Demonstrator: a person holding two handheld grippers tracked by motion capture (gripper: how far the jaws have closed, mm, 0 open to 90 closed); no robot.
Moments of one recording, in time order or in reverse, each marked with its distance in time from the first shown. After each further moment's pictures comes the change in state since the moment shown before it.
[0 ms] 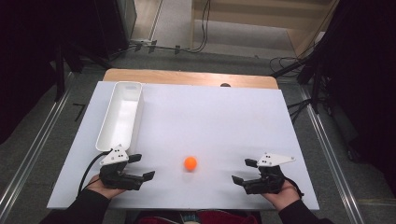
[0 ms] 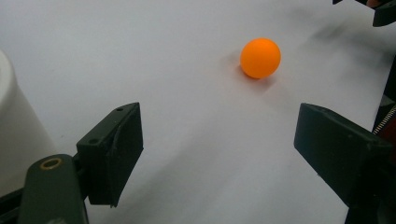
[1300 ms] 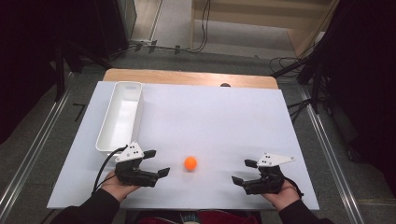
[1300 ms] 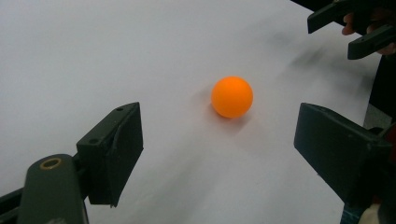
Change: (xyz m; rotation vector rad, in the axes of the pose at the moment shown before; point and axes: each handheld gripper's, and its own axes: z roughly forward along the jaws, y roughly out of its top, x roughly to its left) left arm -0.023 0.026 0.026 -0.044 -0.047 0.013; right arm -0.001 -0.001 0.001 0.004 0.007 -0.001
